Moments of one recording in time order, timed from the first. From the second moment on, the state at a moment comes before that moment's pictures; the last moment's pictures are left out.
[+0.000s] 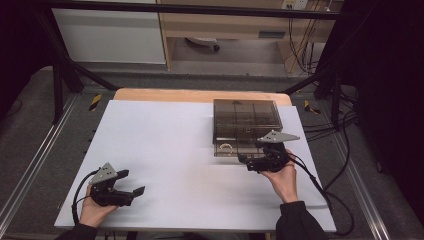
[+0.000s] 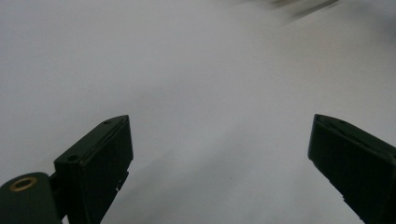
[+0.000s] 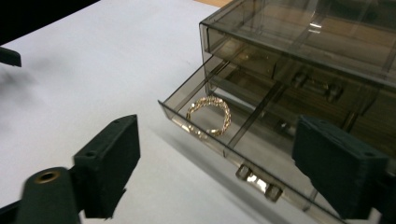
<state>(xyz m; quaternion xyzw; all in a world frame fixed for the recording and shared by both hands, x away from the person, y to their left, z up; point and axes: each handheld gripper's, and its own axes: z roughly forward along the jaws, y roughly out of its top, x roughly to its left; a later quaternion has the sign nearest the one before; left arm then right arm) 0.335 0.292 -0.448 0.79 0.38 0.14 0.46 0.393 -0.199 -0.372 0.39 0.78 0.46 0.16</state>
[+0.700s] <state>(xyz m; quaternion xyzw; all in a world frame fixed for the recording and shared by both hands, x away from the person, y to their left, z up) 0.335 0.291 -0.449 0.79 0.38 0.14 0.46 0.354 -0.235 -0.421 0.40 0.78 0.46 0.14</state>
